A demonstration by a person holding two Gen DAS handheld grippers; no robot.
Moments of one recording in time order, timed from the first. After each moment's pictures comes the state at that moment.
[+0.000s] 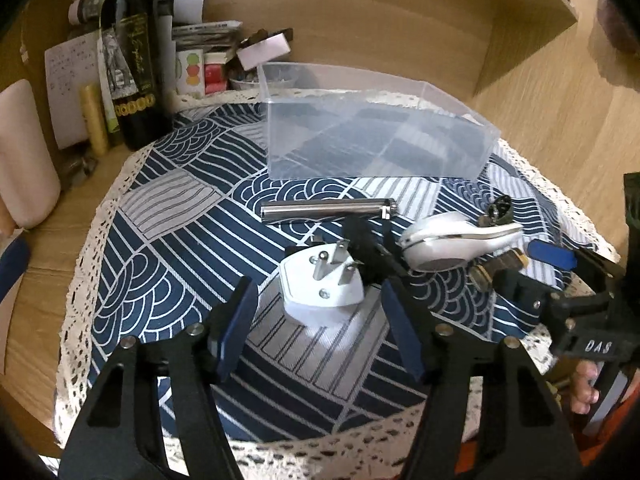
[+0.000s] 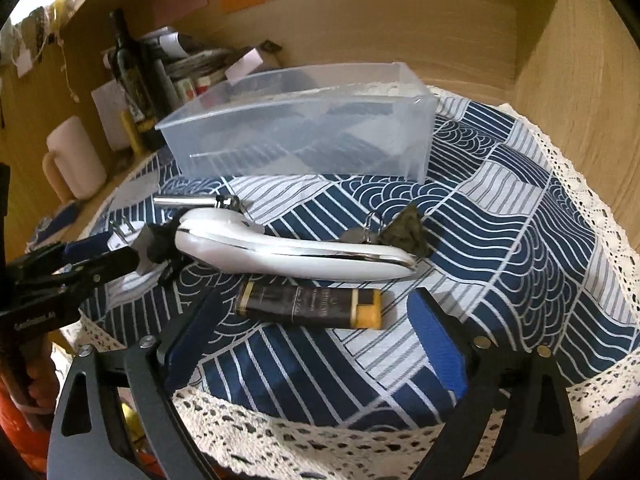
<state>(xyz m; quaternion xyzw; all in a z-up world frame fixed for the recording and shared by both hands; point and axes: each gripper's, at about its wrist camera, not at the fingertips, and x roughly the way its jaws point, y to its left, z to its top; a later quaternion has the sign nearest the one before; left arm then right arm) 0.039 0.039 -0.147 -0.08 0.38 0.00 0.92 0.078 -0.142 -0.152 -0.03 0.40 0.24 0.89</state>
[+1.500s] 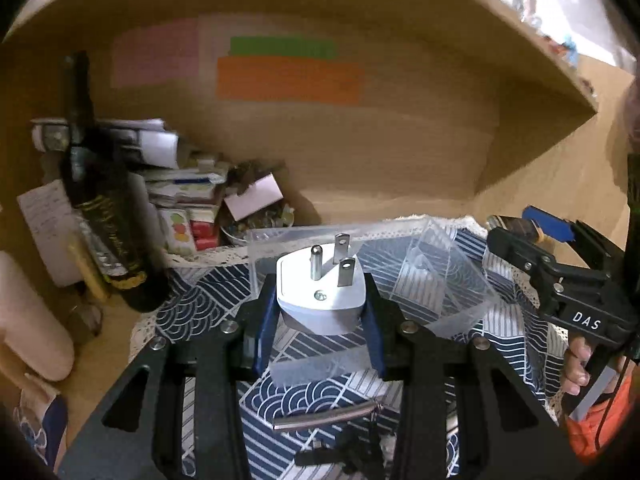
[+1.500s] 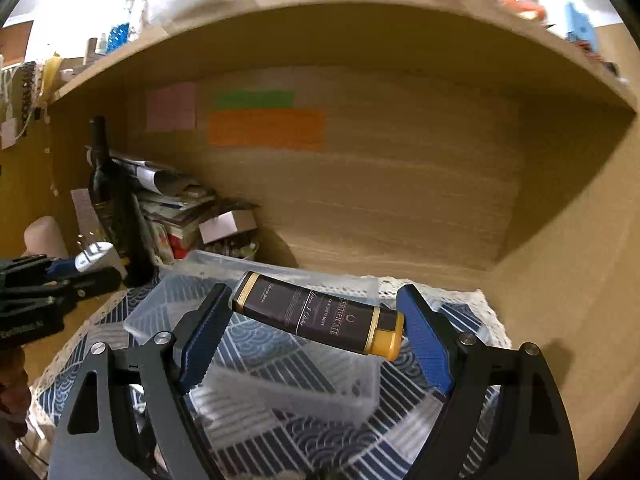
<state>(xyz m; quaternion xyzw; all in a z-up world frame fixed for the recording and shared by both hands) 0.140 0.067 -0.041 -0.06 0.31 0.00 0.95 0.176 -0.121 -0.026 -0.06 0.22 0.24 0.94</state>
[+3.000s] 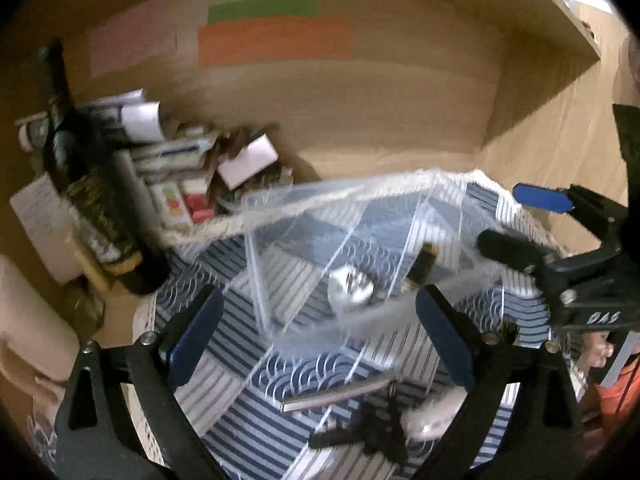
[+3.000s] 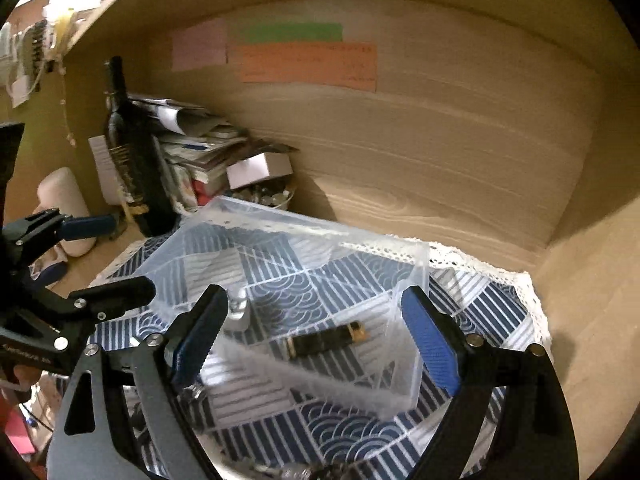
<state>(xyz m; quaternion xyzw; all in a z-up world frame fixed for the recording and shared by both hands) 0.132 0.060 -0.069 0.00 0.35 0.00 0.94 0.182 -0.112 -0.054 -0.09 0.31 0.30 0.90</state>
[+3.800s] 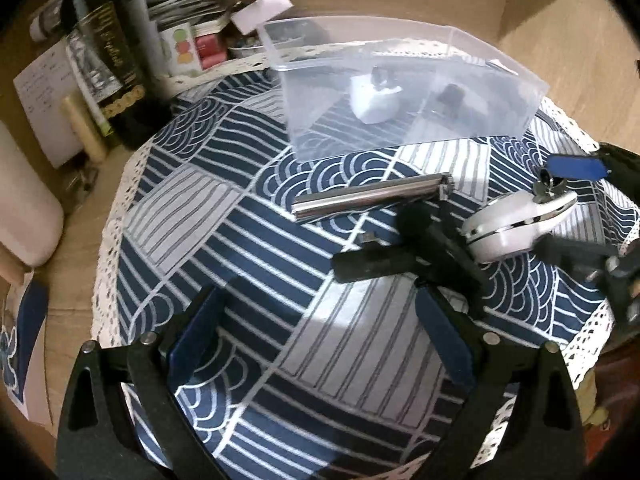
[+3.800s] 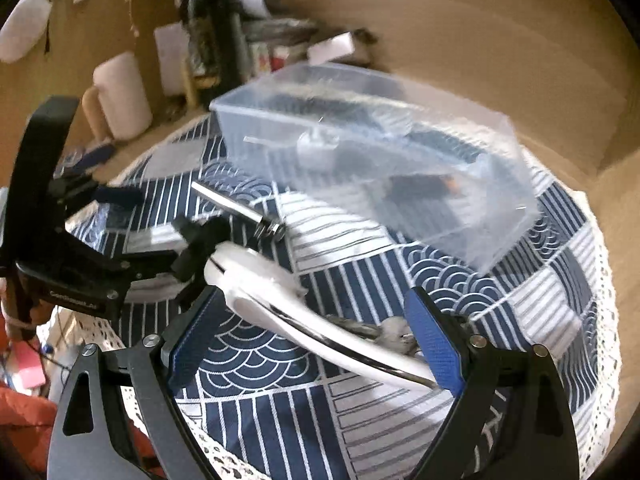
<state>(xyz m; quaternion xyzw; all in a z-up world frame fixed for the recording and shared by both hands) 0.076 0.064 -0.174 0.01 0.46 0.02 0.89 0.110 -0.097 -0.134 -0.16 0.41 0.37 0.82</state>
